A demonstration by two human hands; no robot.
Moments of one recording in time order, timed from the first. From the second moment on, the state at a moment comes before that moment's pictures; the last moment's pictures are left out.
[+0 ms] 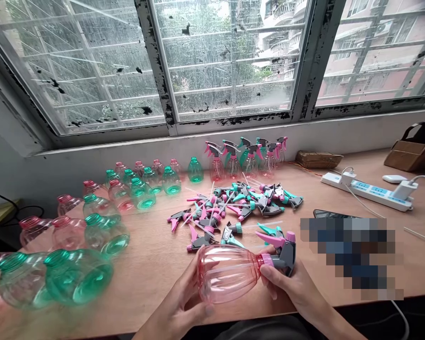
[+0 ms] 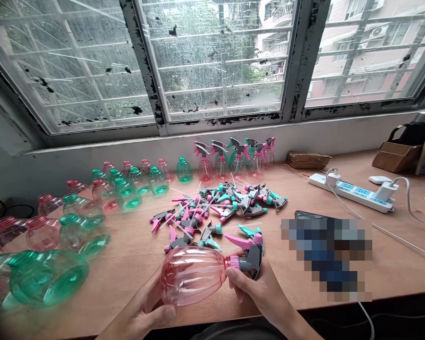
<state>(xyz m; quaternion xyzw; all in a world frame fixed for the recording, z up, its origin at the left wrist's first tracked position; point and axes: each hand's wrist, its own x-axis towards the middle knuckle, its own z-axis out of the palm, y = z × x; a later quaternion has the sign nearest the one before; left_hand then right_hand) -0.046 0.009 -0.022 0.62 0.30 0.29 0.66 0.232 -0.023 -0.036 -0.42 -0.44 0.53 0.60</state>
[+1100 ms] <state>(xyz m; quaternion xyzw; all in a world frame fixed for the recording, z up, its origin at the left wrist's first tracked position) -0.044 0.005 -0.017 0.64 0.31 0.31 0.63 0.232 -0.021 -0.037 -0.42 -0.43 0.53 0.60</state>
